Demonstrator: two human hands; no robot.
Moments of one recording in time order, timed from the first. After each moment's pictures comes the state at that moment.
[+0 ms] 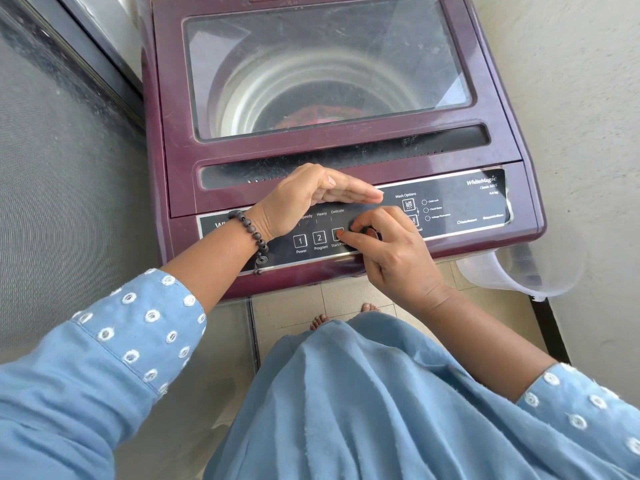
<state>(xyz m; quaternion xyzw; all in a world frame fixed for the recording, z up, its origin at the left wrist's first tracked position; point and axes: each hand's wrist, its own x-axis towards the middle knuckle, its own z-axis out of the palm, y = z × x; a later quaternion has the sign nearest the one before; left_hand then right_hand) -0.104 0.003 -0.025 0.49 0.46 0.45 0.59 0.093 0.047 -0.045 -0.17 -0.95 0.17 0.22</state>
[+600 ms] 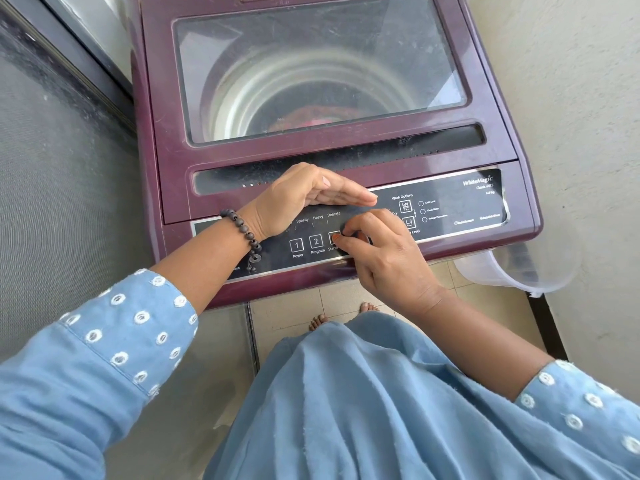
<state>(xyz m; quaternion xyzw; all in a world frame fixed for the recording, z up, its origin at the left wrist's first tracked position) -0.110 0.009 -0.025 0.49 0.45 0.44 0.60 0.086 0.043 -0.043 -0.15 -0.95 0.15 0.21</state>
